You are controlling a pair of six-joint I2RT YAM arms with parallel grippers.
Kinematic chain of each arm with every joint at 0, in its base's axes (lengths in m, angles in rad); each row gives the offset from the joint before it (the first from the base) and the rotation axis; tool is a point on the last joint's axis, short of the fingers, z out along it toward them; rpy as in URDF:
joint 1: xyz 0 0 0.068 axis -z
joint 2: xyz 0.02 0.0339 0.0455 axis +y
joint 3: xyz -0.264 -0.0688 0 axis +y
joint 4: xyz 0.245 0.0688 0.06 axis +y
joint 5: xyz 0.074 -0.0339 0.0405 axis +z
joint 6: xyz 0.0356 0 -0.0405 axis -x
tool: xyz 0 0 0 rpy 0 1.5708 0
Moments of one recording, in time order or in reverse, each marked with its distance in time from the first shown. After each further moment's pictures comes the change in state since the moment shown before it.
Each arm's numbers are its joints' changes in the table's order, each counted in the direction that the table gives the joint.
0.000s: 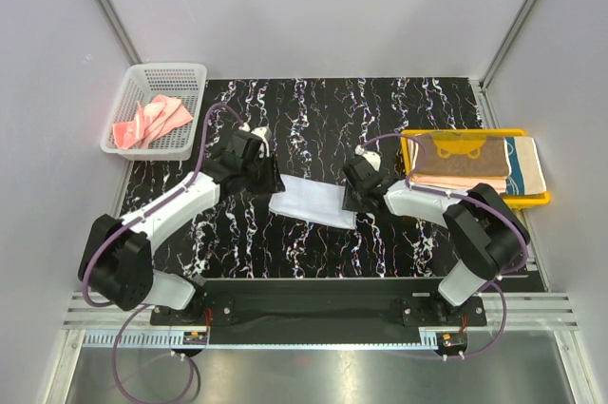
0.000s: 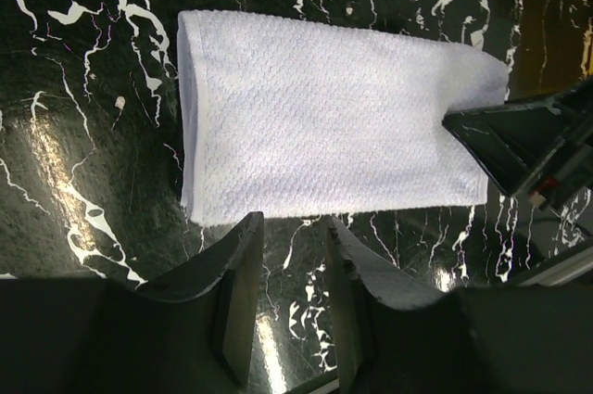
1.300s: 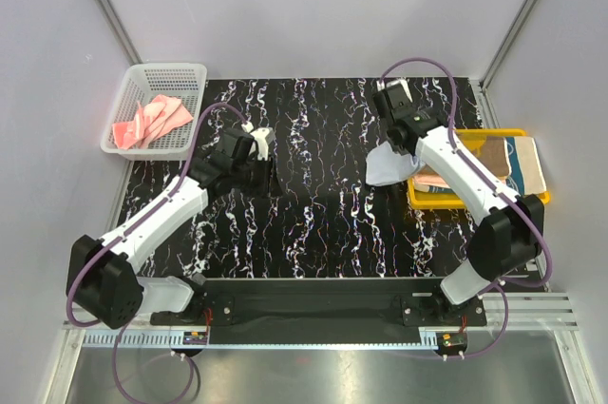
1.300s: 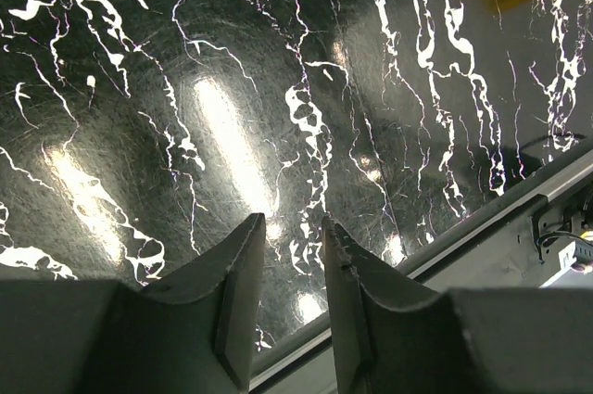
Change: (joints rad) left arm 0.000 -0.127 -0.047 0.164 -0.124 -0.173; right arm 0.219 -0.050 -0.592 0.625 -0.381 0.622
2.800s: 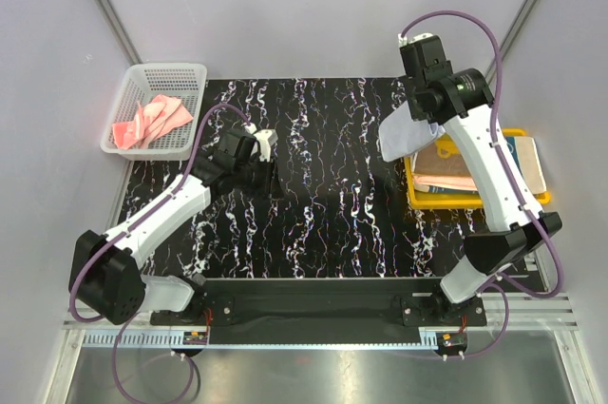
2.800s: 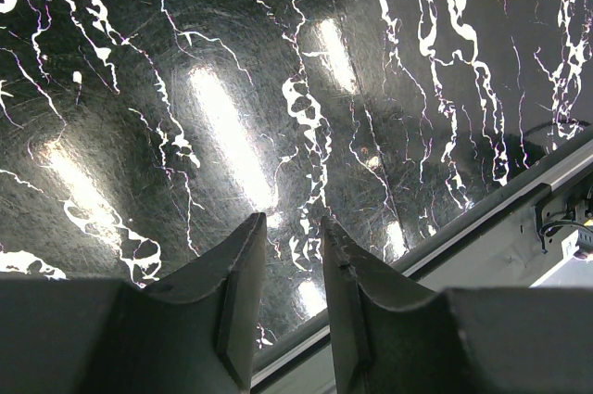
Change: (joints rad) left arm 0.000 0.028 0.000 0.000 -0.025 -0.015; right arm 0.039 0.047 -0.588 0.386 0.076 0.069
